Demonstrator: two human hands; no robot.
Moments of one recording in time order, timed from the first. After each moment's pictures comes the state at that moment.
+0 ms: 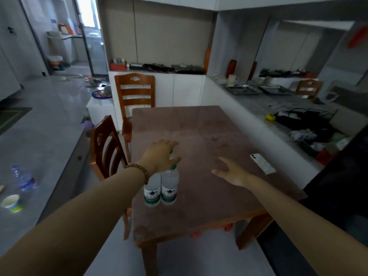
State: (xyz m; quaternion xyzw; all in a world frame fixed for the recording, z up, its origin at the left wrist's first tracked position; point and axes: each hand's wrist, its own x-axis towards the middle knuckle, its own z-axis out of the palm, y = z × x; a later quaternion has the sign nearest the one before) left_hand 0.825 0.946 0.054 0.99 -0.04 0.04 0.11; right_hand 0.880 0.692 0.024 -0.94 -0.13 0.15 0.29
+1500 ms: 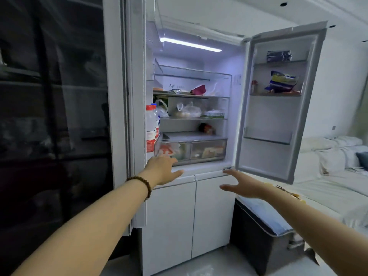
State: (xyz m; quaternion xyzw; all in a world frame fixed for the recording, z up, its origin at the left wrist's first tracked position) left_hand 0.097 0.573 0.237 0.63 -0.76 0.07 0.11; right_hand -0.178 0.562 0.215 -0.79 0.57 -0.14 0.16
